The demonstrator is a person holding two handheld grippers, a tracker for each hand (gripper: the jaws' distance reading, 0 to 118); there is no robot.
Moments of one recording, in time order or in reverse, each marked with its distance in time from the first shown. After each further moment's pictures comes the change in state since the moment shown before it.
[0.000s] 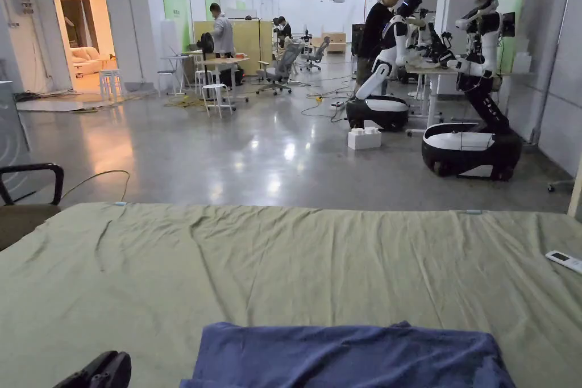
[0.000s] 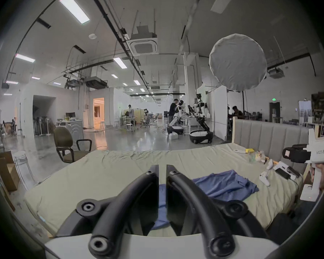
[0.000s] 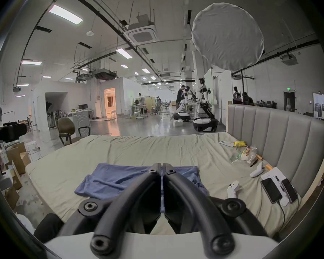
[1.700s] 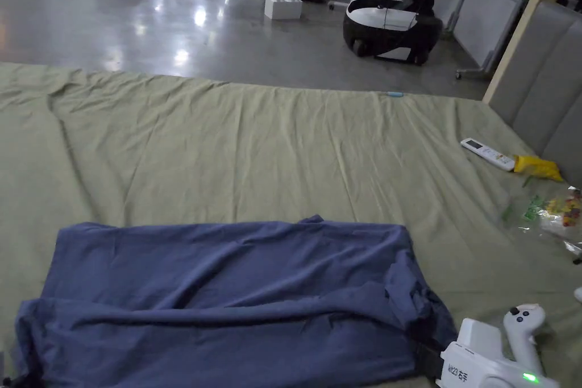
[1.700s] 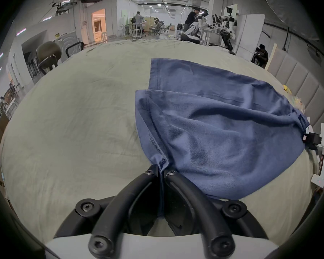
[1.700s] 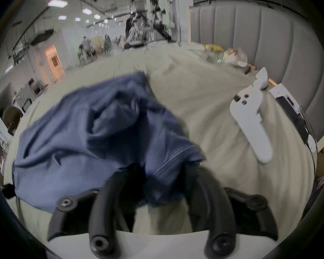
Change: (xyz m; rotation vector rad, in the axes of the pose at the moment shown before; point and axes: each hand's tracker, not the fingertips) left arm -0.021 -0.246 -0.277 -0.833 0.023 0.123; right arm 0.118 -0.192 -0.268 -0.703 -0.358 -0.220
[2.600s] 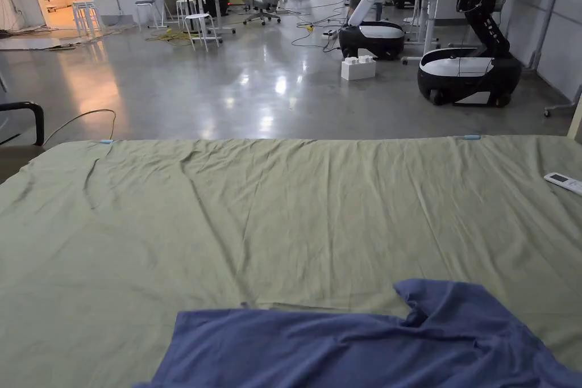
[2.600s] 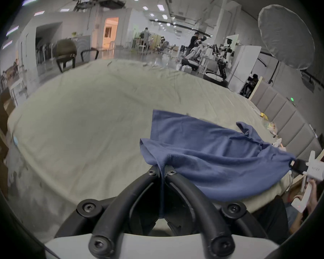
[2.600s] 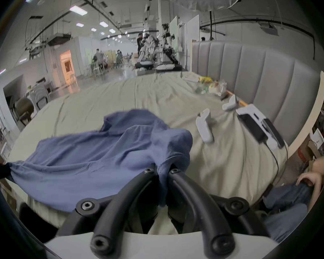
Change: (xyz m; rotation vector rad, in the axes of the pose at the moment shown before) left arm -0.058 -0.082 0.184 0.147 -0.106 0.200; right arm 0.020 -0.091 0.208 0.211 0.033 0.080
